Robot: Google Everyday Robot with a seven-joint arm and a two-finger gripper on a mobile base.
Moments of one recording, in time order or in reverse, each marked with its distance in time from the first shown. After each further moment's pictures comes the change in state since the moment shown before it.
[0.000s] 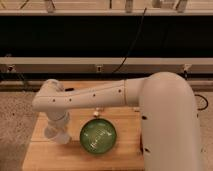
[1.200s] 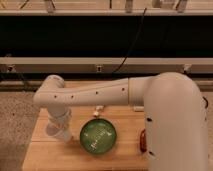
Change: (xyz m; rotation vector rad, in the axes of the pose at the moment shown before) arm 0.005 0.011 -0.017 -0.003 0.005 0.015
